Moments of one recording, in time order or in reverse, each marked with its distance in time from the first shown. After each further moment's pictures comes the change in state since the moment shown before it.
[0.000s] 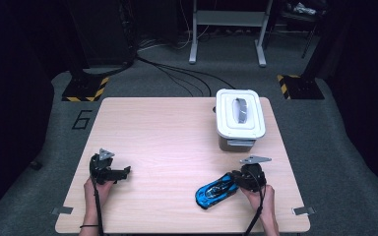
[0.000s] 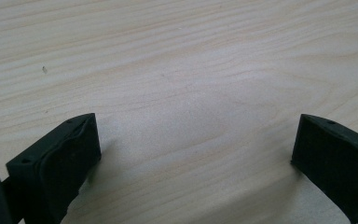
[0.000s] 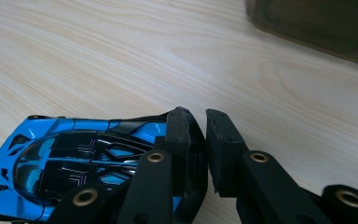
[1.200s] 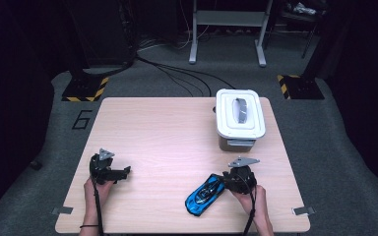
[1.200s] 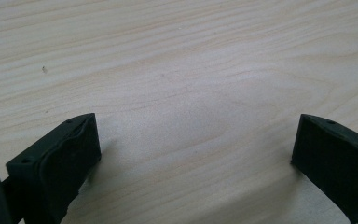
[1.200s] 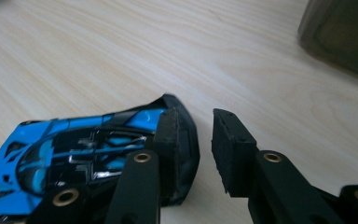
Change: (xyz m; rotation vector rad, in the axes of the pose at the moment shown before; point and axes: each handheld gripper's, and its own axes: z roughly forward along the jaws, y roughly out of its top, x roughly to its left) left arm 0.000 0.000 0.000 0.000 0.000 0.000; right arm 0.033 0.007 0.001 0.002 0.034 -0.110
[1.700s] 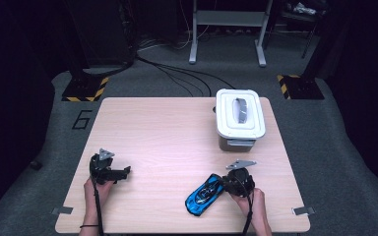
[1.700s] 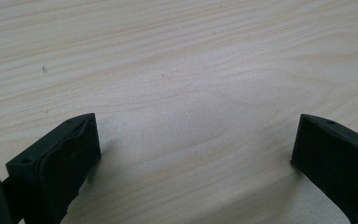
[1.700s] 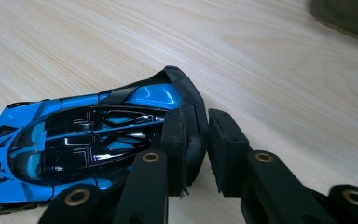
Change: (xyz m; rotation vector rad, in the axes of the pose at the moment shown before) left arm 0.000 0.000 0.000 0.000 0.000 0.001; right arm 0.006 -0.004 0.009 0.066 -0.031 0.035
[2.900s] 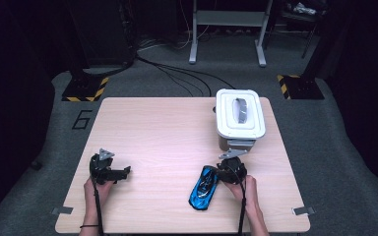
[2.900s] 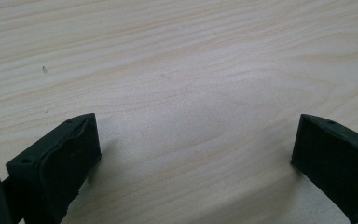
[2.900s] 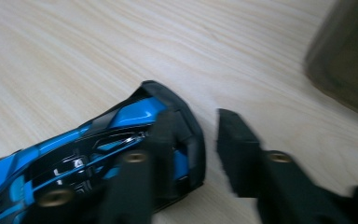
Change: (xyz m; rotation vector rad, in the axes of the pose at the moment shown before) left arm 0.000 0.000 0.000 0.000 0.000 -0.001; right arm -0.010 0.029 0.026 -0.067 -0.005 -0.066
